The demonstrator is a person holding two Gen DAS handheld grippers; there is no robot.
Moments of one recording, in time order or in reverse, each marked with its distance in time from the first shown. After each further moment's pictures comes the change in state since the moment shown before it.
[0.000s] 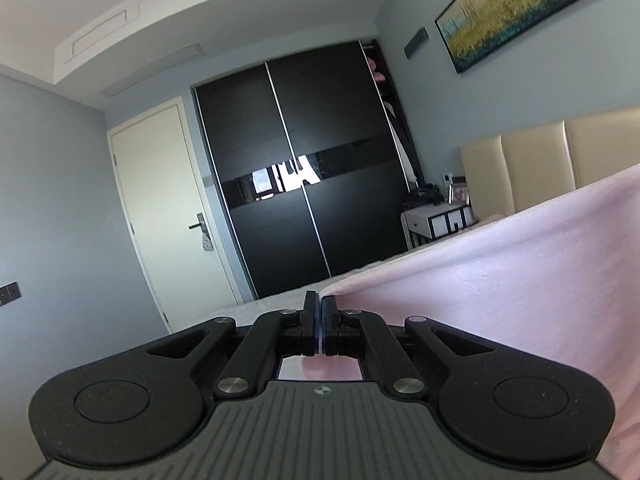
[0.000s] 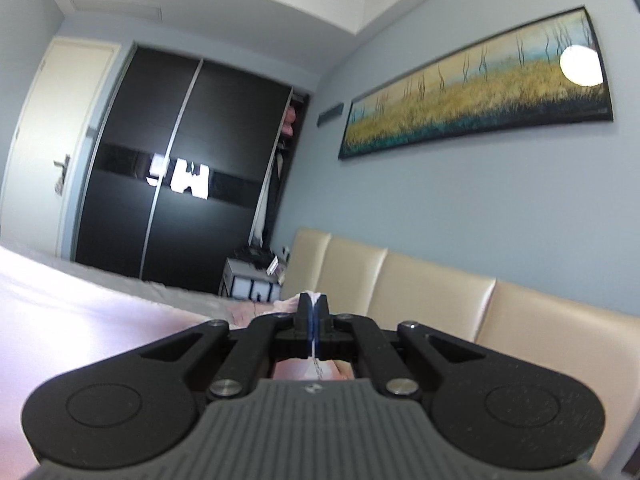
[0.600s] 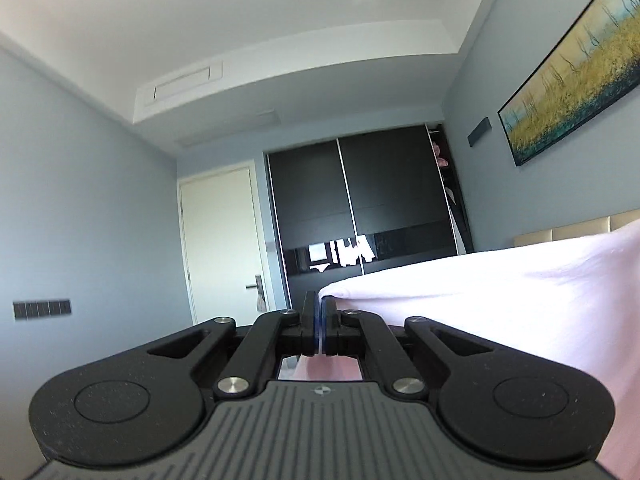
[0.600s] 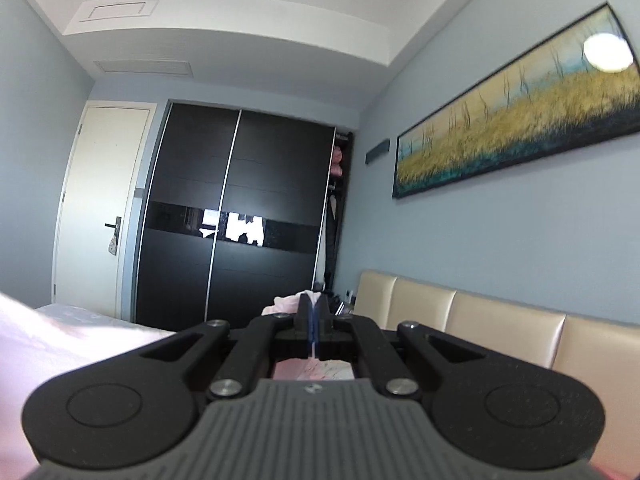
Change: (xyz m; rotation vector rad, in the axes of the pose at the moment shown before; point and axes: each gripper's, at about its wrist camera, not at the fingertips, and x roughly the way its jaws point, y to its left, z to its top) left arm -0.129 0.077 0.032 -0.118 -0.263 0.178; right arm -0.035 0.015 0.091 0.073 -0.217 0.176
